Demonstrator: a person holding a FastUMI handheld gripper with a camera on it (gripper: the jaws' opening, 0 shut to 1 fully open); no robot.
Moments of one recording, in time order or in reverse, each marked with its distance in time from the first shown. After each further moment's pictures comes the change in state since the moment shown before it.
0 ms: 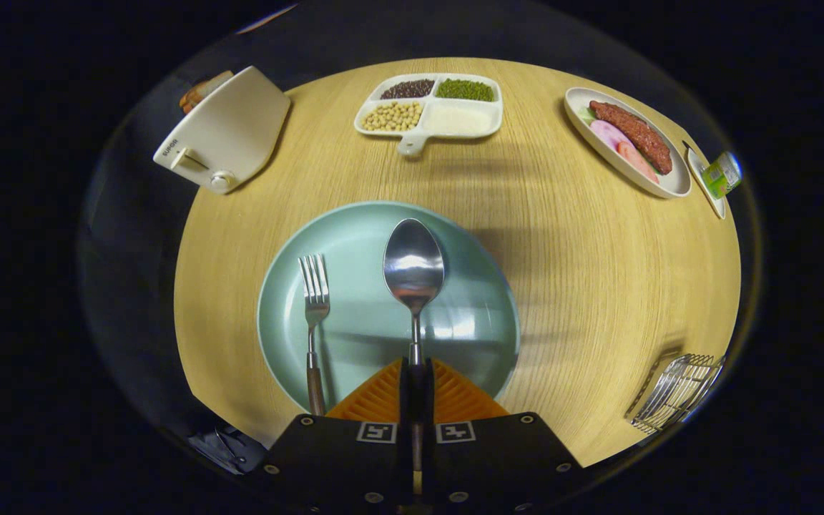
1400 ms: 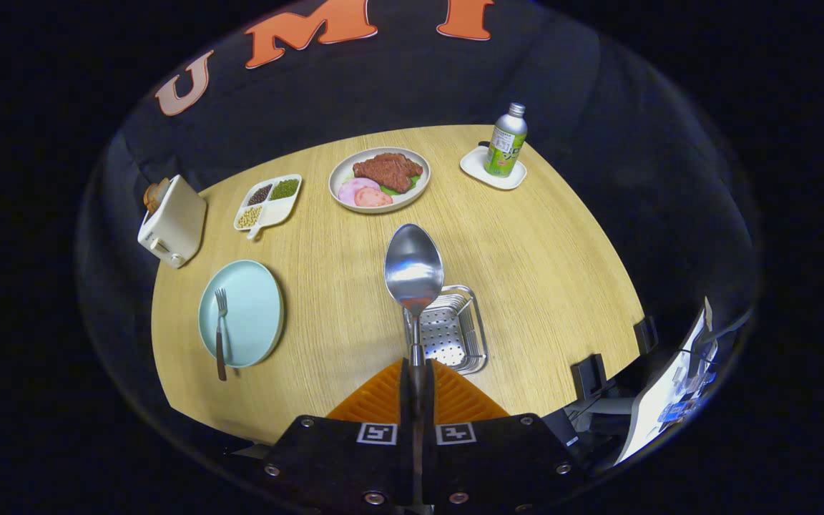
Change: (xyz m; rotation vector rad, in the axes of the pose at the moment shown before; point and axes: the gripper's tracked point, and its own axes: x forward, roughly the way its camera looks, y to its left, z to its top) arm -0.166 -0.226 -0.095 0.239 -0.226 -0.287
